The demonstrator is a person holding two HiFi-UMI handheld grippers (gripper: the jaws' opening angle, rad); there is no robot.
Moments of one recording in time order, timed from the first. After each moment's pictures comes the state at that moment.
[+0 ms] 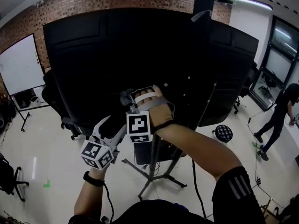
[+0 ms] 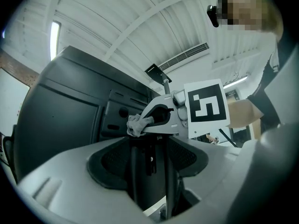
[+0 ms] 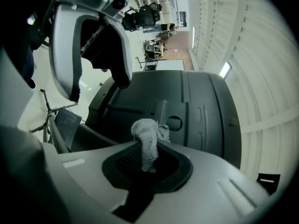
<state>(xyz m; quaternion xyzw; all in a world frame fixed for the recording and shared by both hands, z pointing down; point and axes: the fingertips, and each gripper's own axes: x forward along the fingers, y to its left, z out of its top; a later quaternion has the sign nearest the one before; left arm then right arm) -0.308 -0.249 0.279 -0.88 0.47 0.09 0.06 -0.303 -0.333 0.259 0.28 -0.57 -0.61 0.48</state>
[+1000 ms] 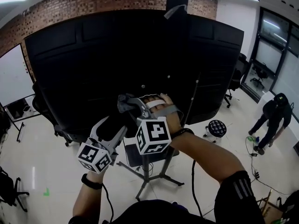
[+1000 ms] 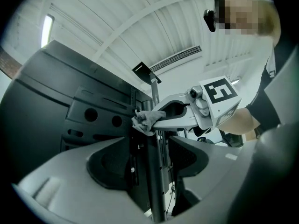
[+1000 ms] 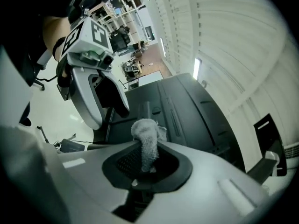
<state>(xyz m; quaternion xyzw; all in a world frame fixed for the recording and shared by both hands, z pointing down) -0.240 -0.248 0.256 -0.90 0.42 0.10 0.07 -0.228 -0.283 0.233 0.29 -0.72 -0.52 0.36</state>
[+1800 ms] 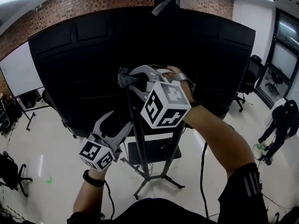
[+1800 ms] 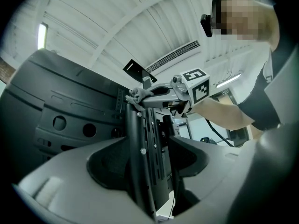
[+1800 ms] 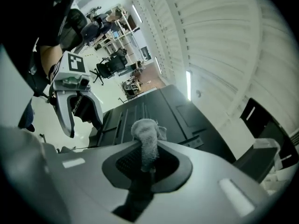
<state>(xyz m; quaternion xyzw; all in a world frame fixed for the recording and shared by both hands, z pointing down) -0.170 -0.254 0.229 -0.89 0.44 0.10 0.09 -0.171 -0.303 0.136 0.23 -0.79 -0.51 0.27</state>
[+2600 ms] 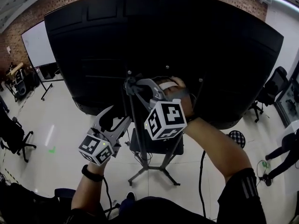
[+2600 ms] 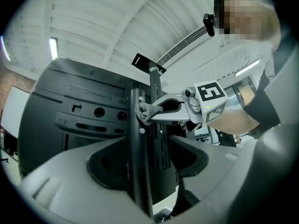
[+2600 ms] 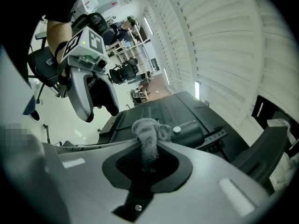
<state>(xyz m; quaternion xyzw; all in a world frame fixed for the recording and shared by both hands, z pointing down) -0.157 -0.251 0.274 -0.83 0.55 0.08 0.06 -0.151 -0.303 0.227 0.16 -0.78 -0.56 0.24</state>
